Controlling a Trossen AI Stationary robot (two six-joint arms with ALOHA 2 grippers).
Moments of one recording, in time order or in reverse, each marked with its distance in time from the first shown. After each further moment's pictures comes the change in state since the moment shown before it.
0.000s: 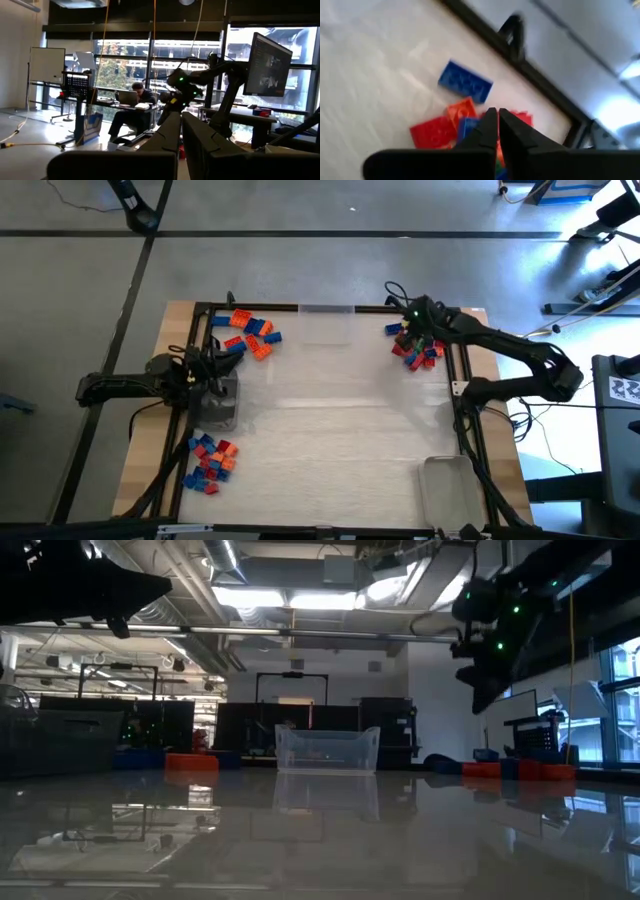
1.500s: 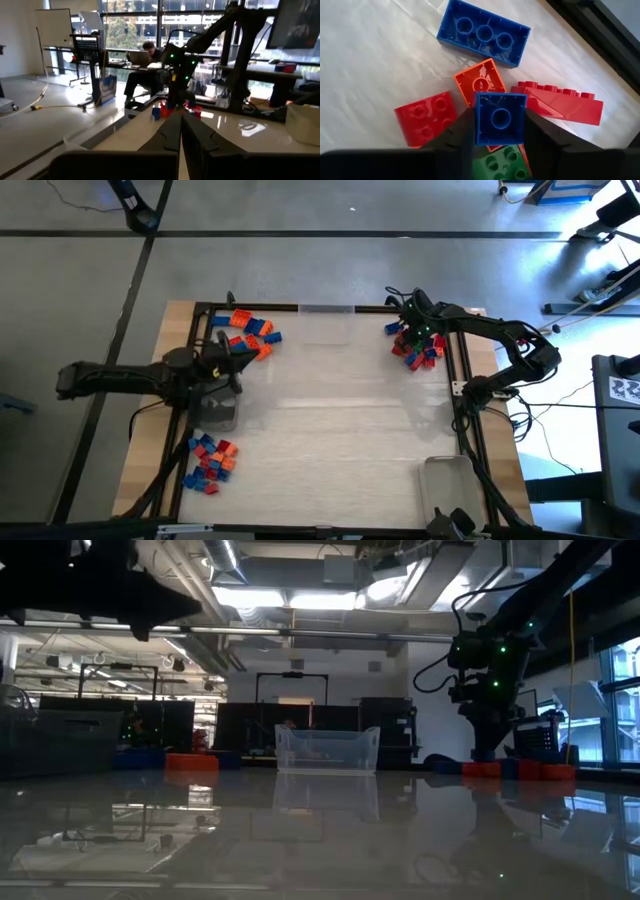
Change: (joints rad) left arm 0.052 0.416 0.157 -0.001 -0.008 -0.011; right arm -0.184 0.245 -0.001 0.045 -0.244 -0.082
